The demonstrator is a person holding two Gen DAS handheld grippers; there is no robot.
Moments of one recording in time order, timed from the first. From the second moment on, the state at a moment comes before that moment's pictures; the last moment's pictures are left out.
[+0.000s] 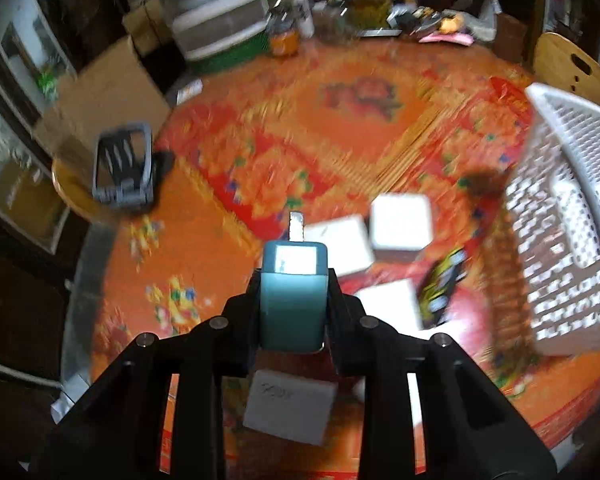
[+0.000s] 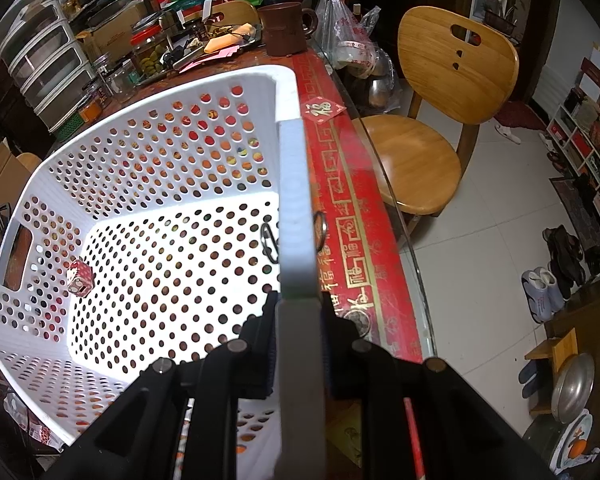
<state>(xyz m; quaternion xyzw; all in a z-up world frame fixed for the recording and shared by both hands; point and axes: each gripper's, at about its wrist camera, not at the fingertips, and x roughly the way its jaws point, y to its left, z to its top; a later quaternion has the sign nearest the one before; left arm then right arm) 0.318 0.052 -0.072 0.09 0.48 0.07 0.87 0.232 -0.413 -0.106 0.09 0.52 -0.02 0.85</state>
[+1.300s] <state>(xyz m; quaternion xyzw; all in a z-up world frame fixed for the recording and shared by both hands) 0.361 -0.240 -0.101 0.33 0.53 -0.08 0.78 0.237 -0.414 -0.107 0.08 0.52 -0.01 0.85</state>
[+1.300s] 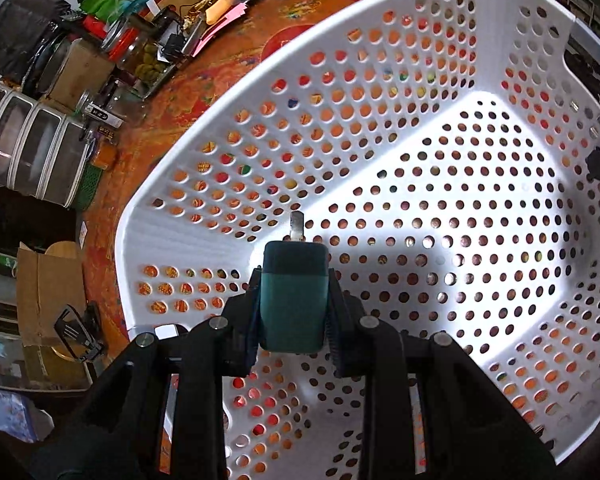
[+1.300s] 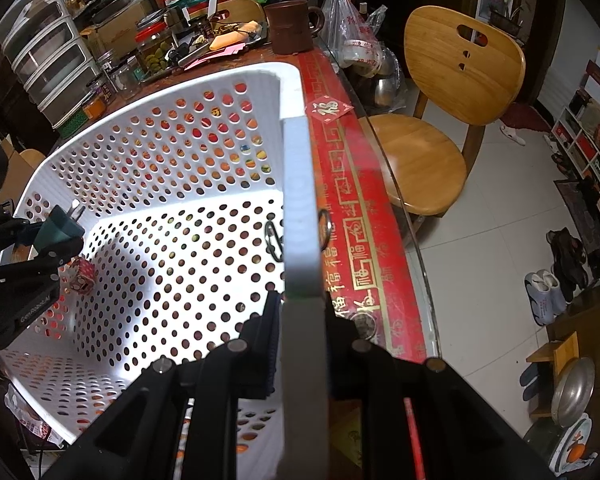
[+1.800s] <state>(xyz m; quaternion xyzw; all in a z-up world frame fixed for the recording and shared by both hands) 0.326 -0.192 -0.028 0.29 0.43 -0.07 0.85 0.238 -0.414 -0.107 0.08 0.52 -0.02 0.85</state>
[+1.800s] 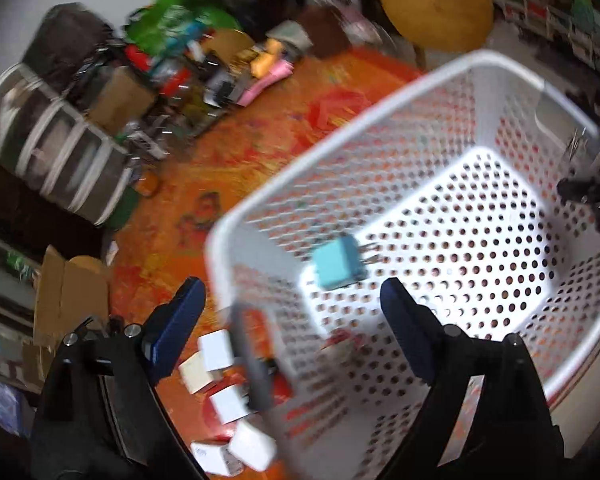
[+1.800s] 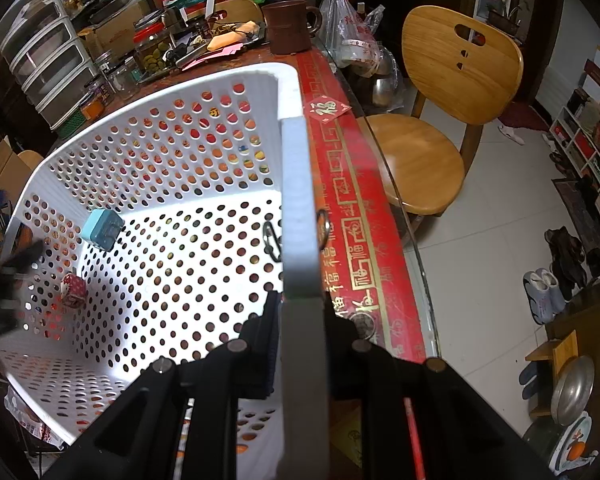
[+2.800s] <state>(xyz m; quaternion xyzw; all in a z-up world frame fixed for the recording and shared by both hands) 0.233 0.092 -0.158 0.08 0.53 0.06 0.84 0.236 -0.416 -0.106 0.09 0.52 -0.01 0.85</state>
